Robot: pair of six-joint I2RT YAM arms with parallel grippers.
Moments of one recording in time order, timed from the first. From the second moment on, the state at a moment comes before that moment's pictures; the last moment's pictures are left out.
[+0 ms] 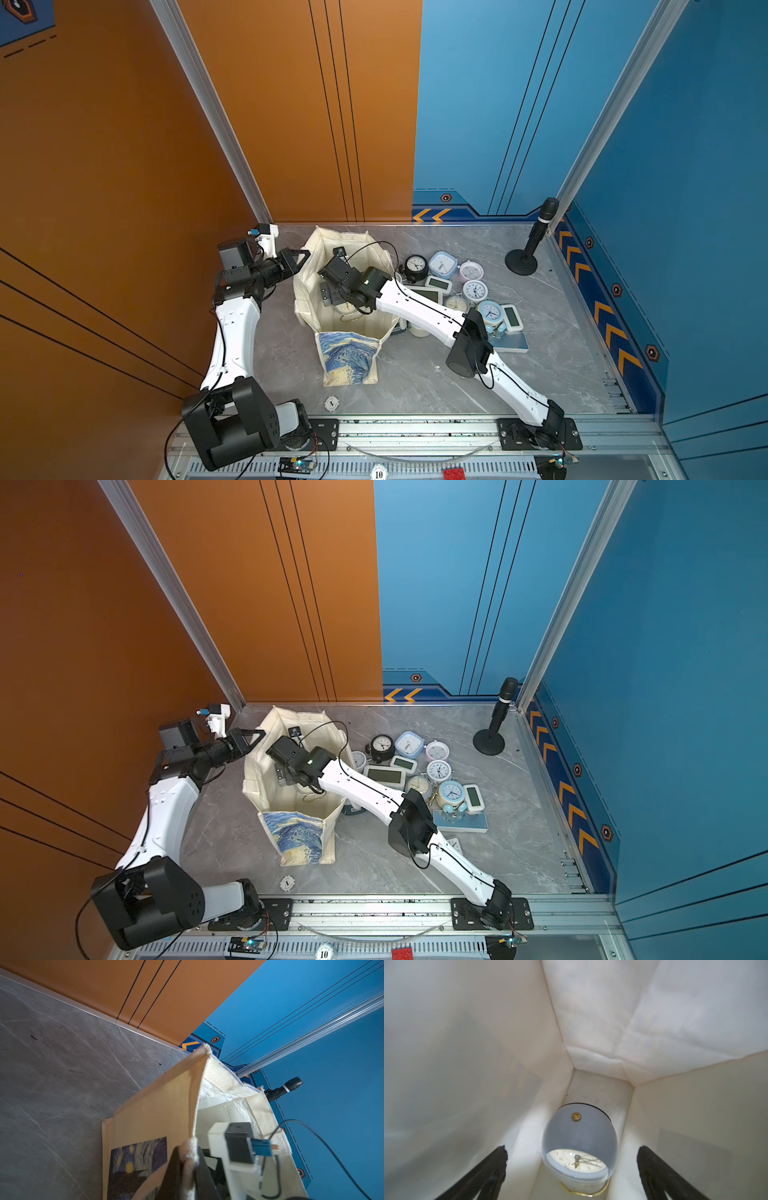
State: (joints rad) left arm 0.33 1.27 1.07 -0.35 0.84 -0.36; right arm 1.05 2.50 2.61 -0.95 0.33 0.58
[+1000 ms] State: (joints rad) left arm 0.36 1.27 1.07 -0.35 0.84 -0.36; right arm 0.87 1.82 2.12 -1.01 0.37 0.50
